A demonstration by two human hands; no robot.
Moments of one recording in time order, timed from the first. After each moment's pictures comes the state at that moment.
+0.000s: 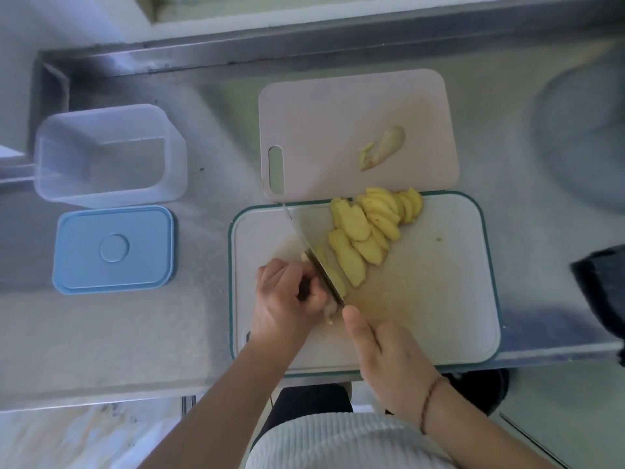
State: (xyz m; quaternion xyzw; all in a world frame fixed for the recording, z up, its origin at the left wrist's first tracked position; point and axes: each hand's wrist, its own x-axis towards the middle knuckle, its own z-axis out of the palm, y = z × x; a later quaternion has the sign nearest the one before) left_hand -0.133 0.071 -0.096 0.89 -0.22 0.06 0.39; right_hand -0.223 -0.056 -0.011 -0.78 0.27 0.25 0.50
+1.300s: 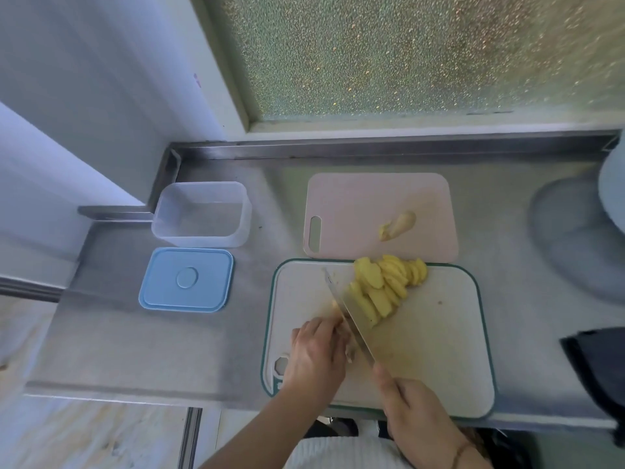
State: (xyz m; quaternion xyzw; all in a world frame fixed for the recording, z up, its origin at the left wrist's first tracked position) left_hand -0.162 0.072 -0.071 0.92 -0.19 -0.03 0.33; right_hand -0.243 -0.072 0.019 -0.80 0.28 0.24 0.47
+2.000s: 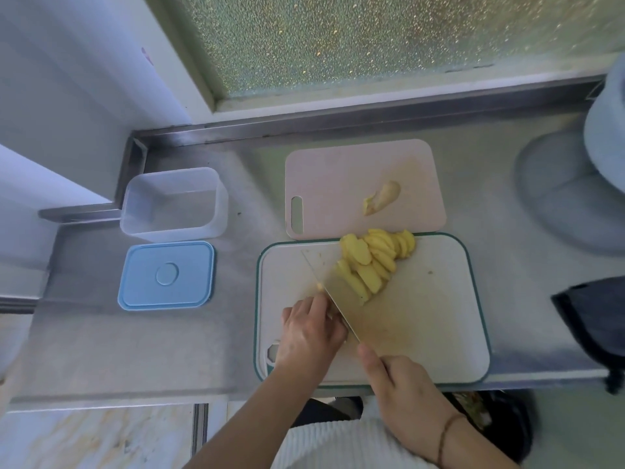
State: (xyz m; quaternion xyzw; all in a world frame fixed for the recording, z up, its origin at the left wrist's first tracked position) left_hand -0.154 0.070 -0.084 0.92 -0.23 -0.01 0.31; right_hand -0.245 -0.063 0.025 -0.80 0.27 0.23 0.48
